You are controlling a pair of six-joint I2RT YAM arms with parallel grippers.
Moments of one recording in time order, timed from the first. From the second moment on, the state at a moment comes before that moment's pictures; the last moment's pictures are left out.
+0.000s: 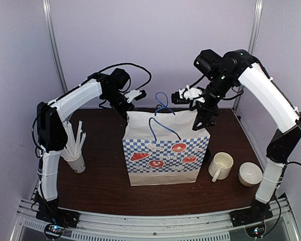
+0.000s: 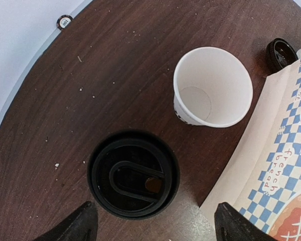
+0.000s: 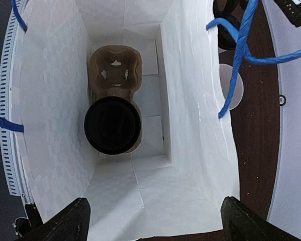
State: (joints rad) left arm -0.56 2.19 2.22 -1.09 0.23 0.35; right arm 0.69 1.83 2.26 -1.62 -0.18 -0.85
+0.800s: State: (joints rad) left arm -0.57 2.01 2.07 -1.02 0.21 0.32; right arm 0.64 1.91 2.28 -1.45 -0.04 -0.68
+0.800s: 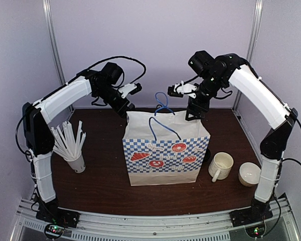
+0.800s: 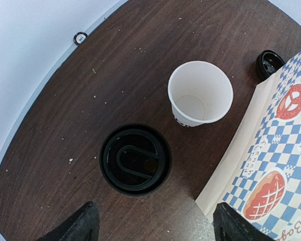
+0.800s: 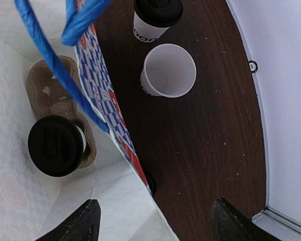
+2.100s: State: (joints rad) left arm -0.57 2.13 2.16 -1.11 0.14 0.27; right arm 0.51 1.97 2.38 -1.64 -0.20 -0.88
